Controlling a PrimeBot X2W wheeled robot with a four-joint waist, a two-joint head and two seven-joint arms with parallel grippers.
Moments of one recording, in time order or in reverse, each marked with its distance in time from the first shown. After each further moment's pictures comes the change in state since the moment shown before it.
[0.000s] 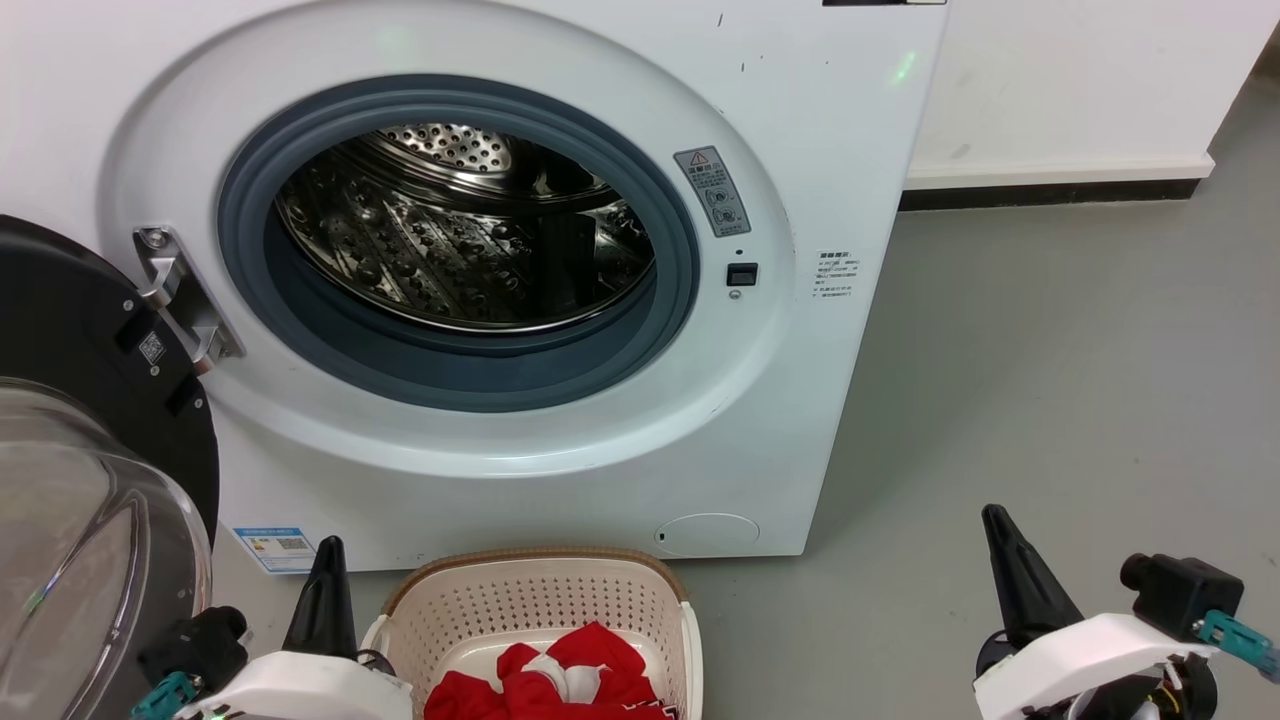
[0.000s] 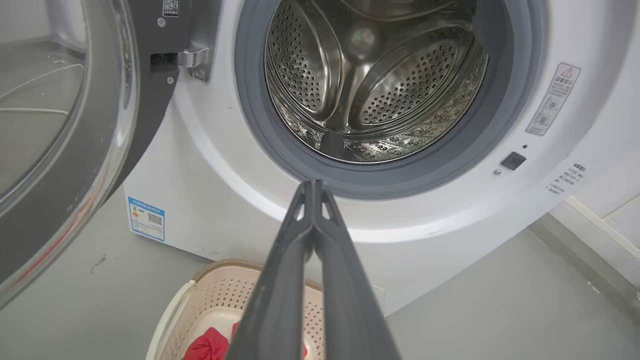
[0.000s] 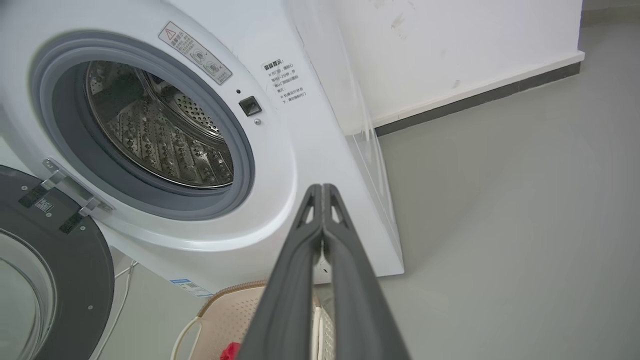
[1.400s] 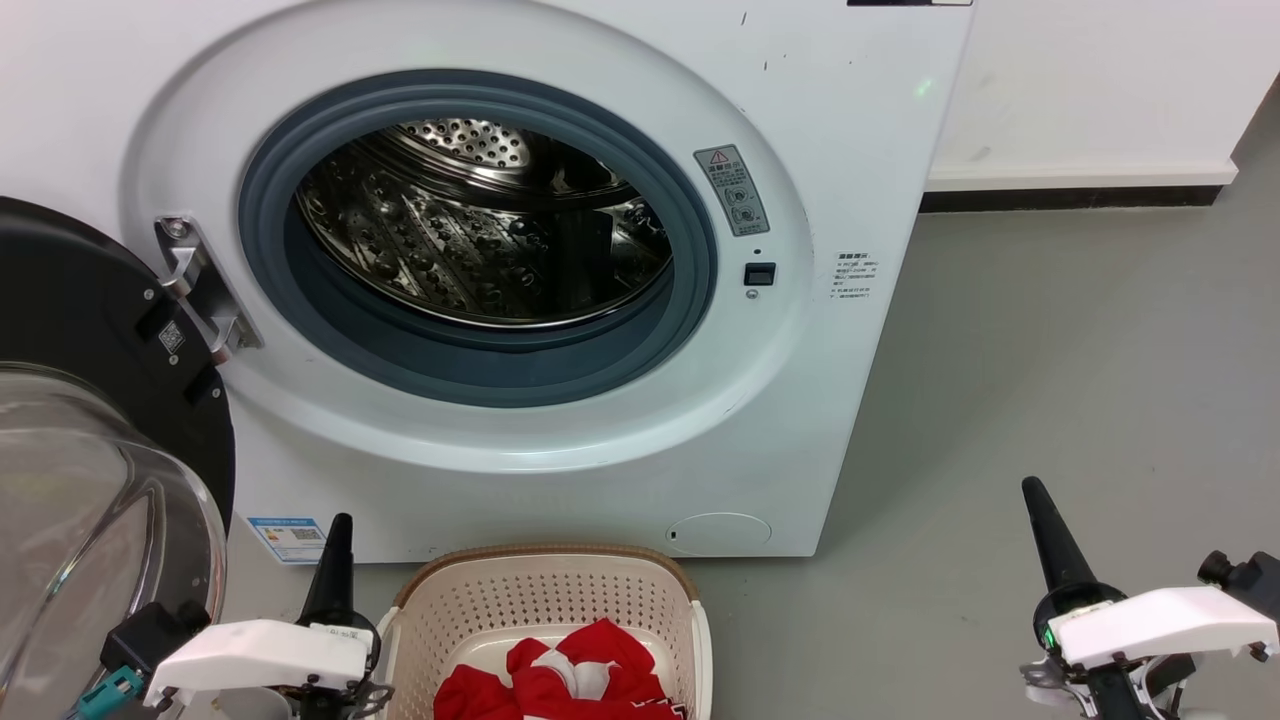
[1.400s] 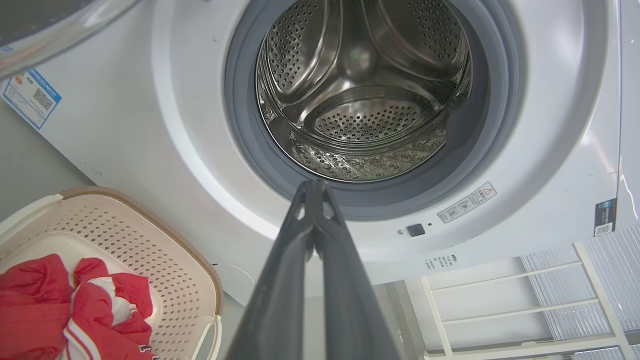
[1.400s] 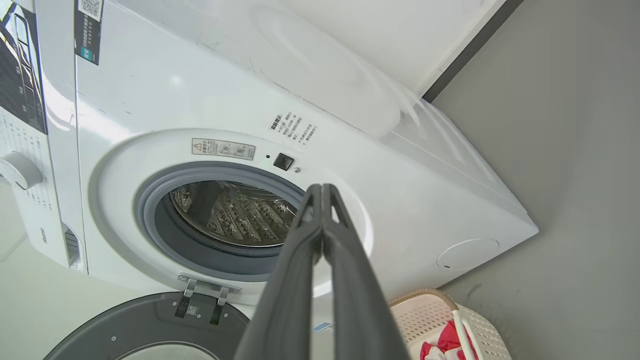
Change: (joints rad) left arm -0.060 -0.011 0.031 0.021 -0.598 -0.044 0.144; right arm -0.051 -0.013 -0.053 0.030 0.639 0.000 0.078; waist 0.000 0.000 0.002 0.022
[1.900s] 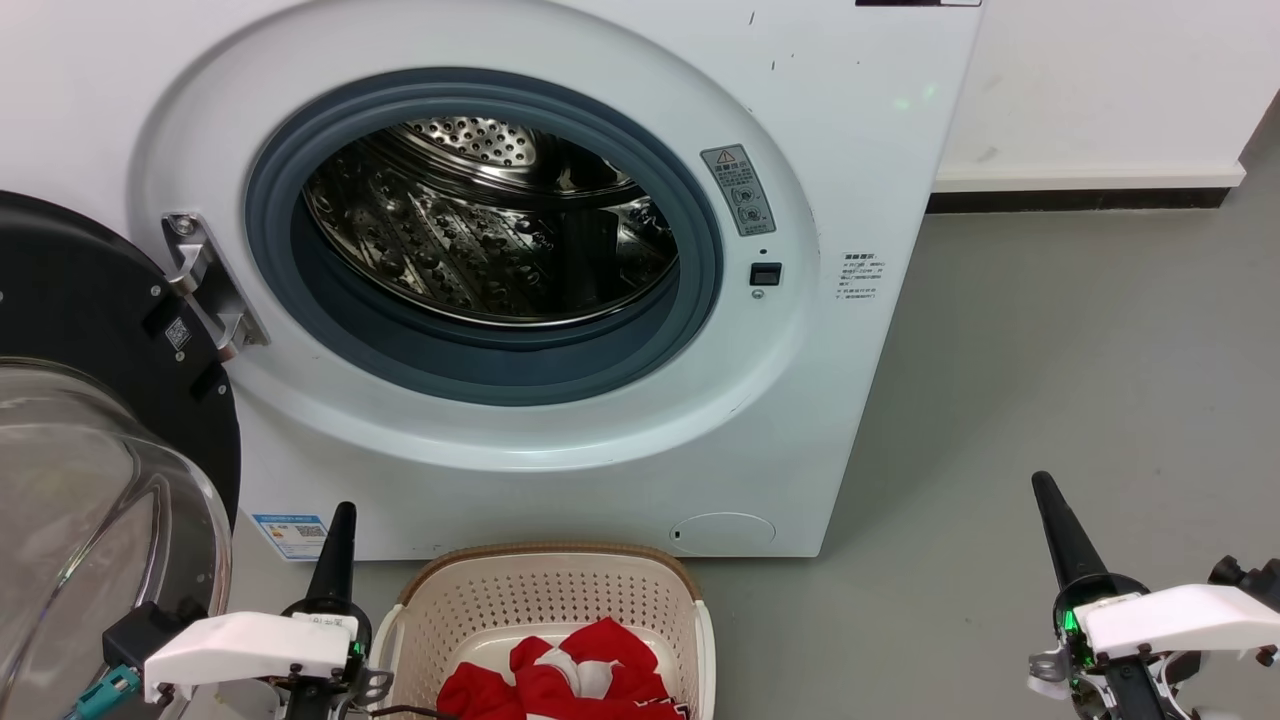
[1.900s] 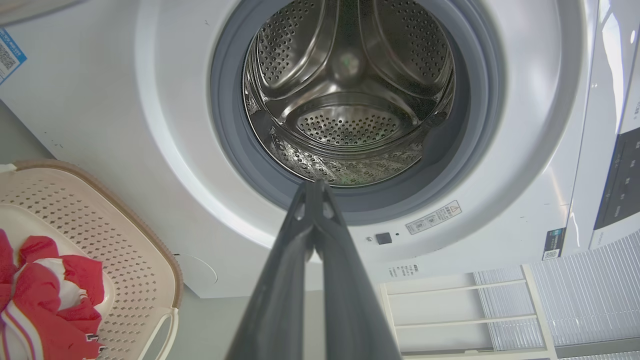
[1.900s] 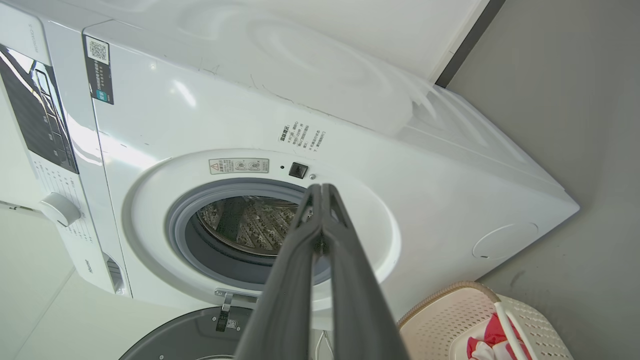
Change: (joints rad) left arm -0.018 -0.002 0.010 0.006 -0.152 -0.012 0.039; right arm -0.010 -0.001 -0.018 0.009 0.160 0.000 0.023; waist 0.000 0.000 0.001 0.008
